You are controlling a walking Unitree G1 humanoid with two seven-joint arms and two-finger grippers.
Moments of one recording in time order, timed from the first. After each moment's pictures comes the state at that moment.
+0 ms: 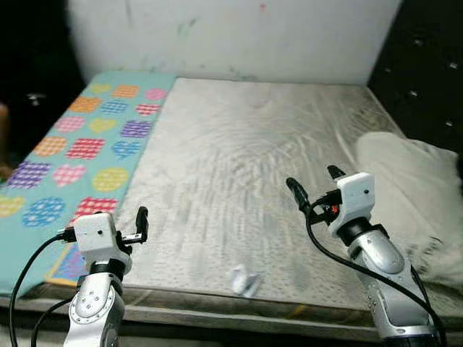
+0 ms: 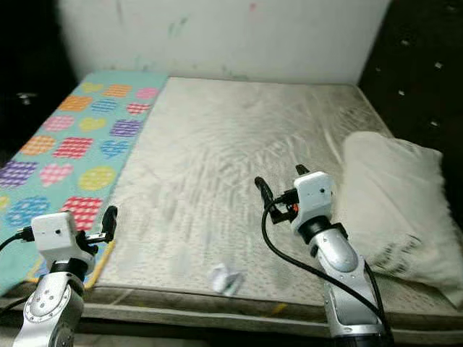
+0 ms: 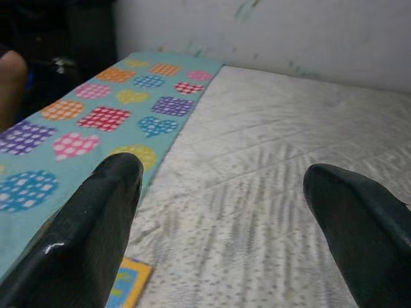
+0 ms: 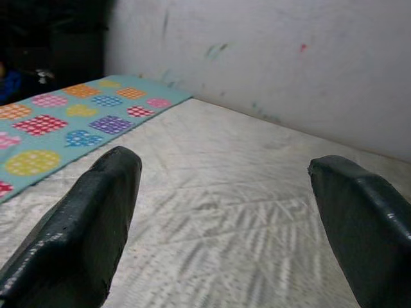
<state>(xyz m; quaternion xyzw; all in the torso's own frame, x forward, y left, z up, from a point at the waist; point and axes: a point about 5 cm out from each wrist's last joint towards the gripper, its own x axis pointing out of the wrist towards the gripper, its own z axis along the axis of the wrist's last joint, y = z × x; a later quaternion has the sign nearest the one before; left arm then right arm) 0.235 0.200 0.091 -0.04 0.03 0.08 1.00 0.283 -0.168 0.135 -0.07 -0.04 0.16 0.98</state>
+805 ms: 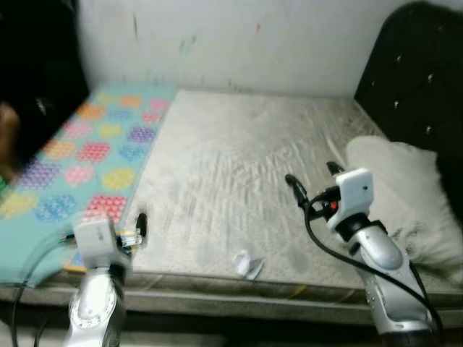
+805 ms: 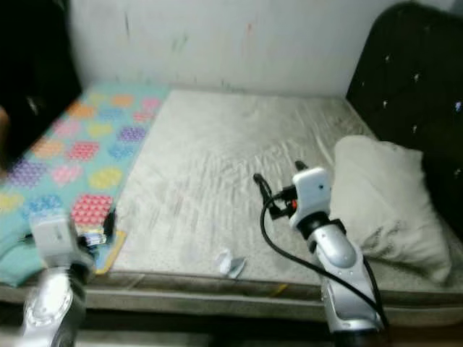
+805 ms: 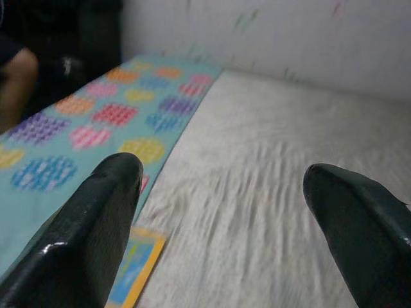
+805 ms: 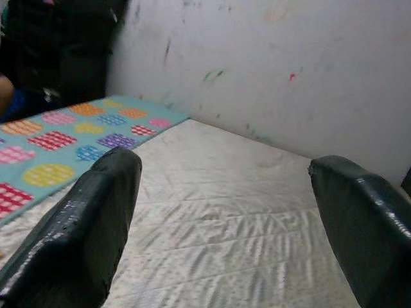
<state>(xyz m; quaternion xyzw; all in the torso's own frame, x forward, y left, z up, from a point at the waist) 0.232 0.200 0.082 -0.05 0.05 0.08 0.99 0.287 -0.167 0.139 -0.07 -0.05 0.16 0.98</state>
